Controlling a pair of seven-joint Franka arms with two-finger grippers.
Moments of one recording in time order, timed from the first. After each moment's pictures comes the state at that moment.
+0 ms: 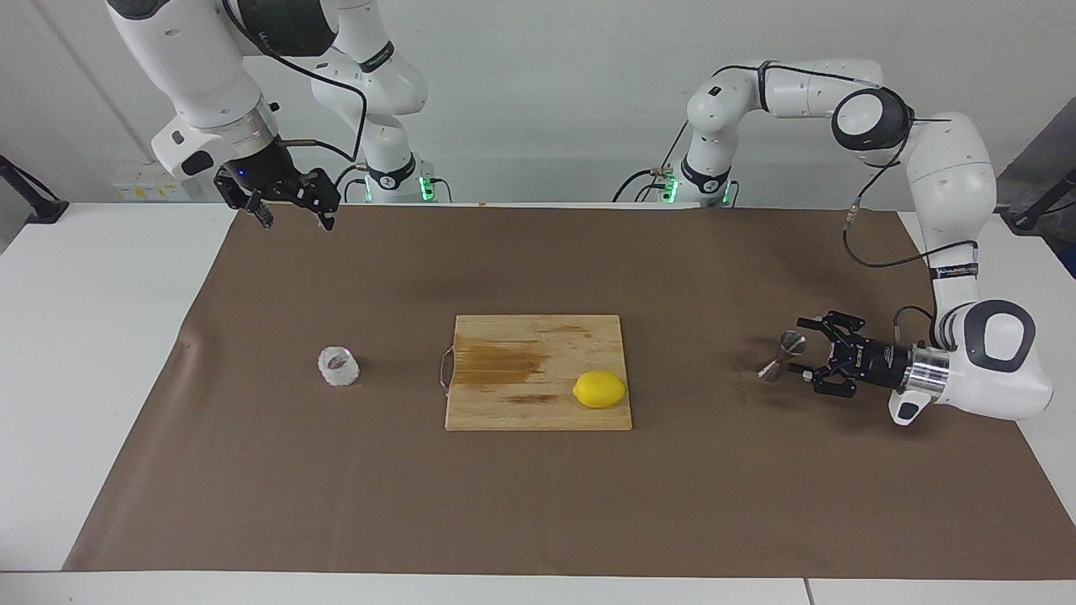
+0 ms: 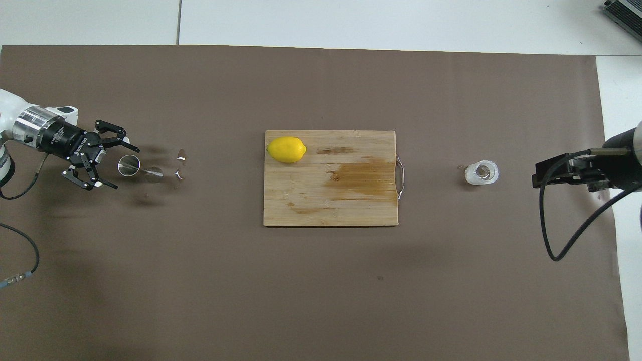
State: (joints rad) left arm 0.74 1.08 -0.72 -1.13 -0.46 1.20 -1.16; right arm -0.09 -0.04 0.10 -1.64 0.04 1.53 0.09
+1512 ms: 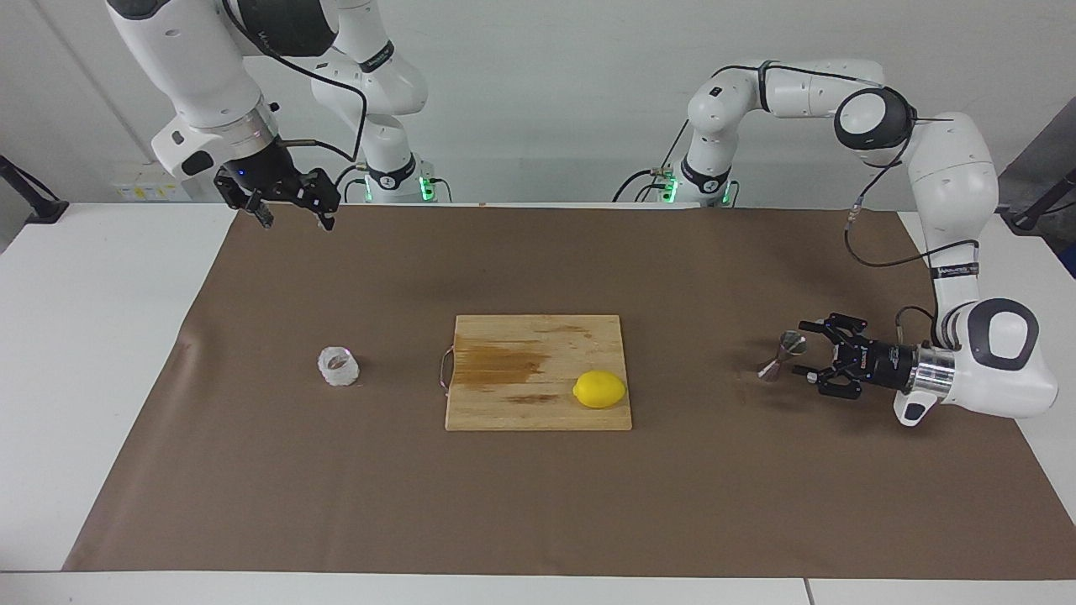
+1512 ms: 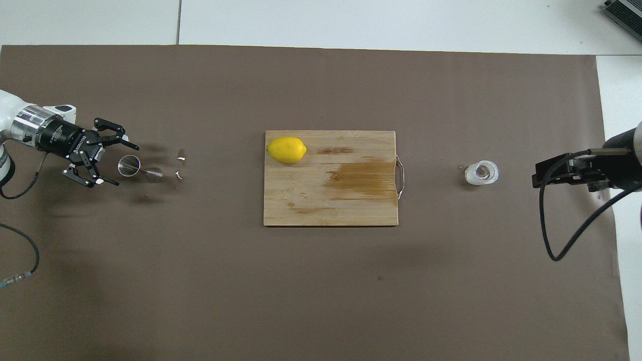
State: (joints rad) left arm 0.75 1.09 -0.74 -1.13 -0.46 1.23 -1.16; right arm -0.09 -0.04 0.10 -1.64 0.04 1.53 0.09
